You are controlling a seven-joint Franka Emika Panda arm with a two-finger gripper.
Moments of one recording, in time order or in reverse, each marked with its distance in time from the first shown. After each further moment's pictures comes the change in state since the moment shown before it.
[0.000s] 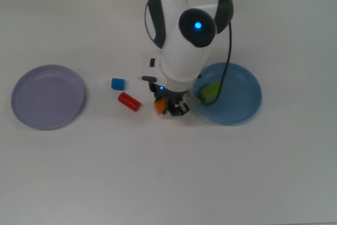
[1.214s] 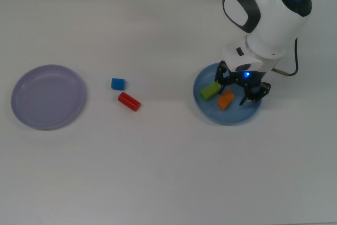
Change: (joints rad) arm 0.258 0.015 0.005 -0.009 -0.029 0.074 -0.089
